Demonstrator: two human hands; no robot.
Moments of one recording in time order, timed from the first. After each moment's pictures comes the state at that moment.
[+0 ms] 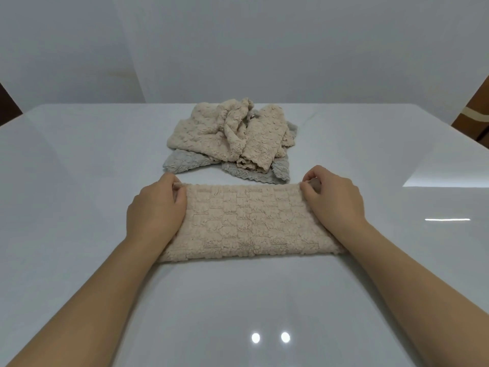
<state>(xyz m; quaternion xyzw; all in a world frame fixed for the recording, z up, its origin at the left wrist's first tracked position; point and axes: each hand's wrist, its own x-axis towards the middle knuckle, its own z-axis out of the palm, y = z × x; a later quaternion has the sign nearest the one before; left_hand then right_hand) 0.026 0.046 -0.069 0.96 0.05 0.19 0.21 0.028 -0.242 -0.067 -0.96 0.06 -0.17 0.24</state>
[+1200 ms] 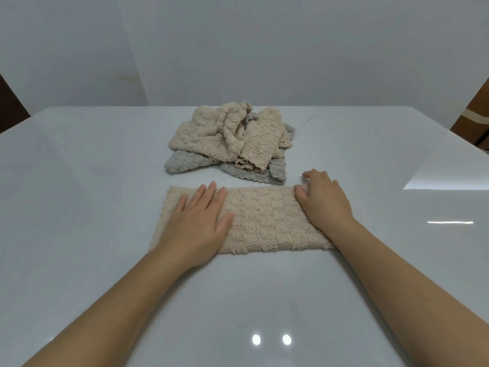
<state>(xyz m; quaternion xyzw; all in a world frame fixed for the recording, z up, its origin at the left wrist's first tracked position) -0.001 0.007 -0.081 0.99 -0.13 -0.01 0.08 0.027 -0.239 -0.068 -0.98 0.05 -0.09 0.17</state>
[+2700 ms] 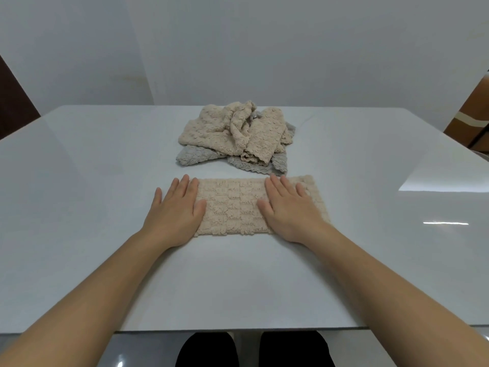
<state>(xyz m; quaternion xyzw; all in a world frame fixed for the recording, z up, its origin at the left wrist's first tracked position) -0.008 0.057 -0.081 0.99 -0.05 -0.02 0.08 -0.011 -0.186 -0.075 -0.99 -0.10 0.03 0.08</state>
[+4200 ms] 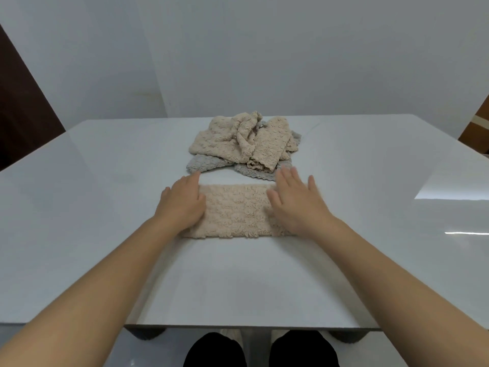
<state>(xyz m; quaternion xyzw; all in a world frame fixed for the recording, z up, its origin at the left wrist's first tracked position) 0.005 0.049 -0.052 0.99 -0.01 0.04 0.15 -0.018 -0.187 -0.045 -0.99 -0.09 -0.01 0.10</state>
